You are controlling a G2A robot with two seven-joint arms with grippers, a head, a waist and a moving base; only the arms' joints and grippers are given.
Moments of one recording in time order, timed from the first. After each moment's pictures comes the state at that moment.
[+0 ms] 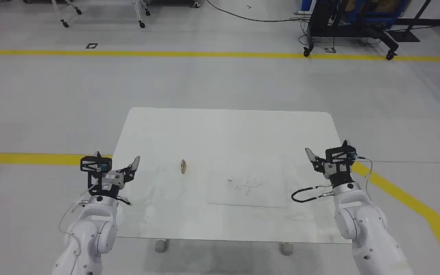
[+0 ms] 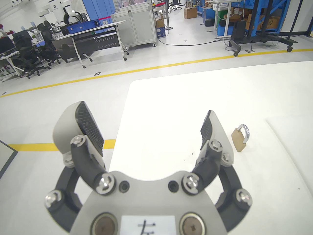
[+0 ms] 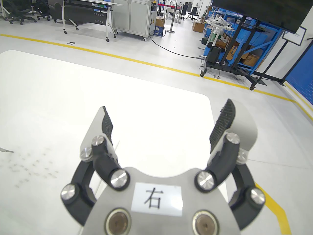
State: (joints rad) left arm 1.73 -1.15 -1.60 -1.80 1.33 0.00 0.00; right arm -1.73 -1.15 1.60 -1.80 -1.33 0.00 0.00
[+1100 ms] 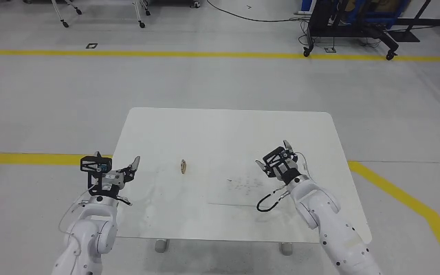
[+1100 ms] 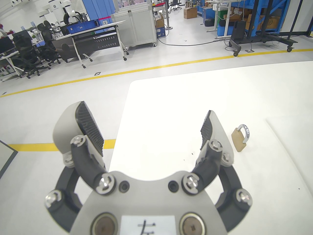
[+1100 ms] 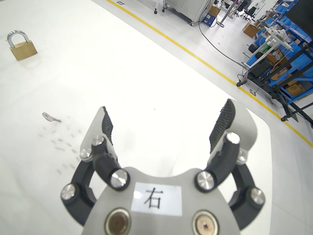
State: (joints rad) left arm 1.73 -1.15 -1.60 -1.80 1.33 0.00 0.00; right arm -1.50 -1.18 1.26 -1.65 -1.54 -0.12 0.13
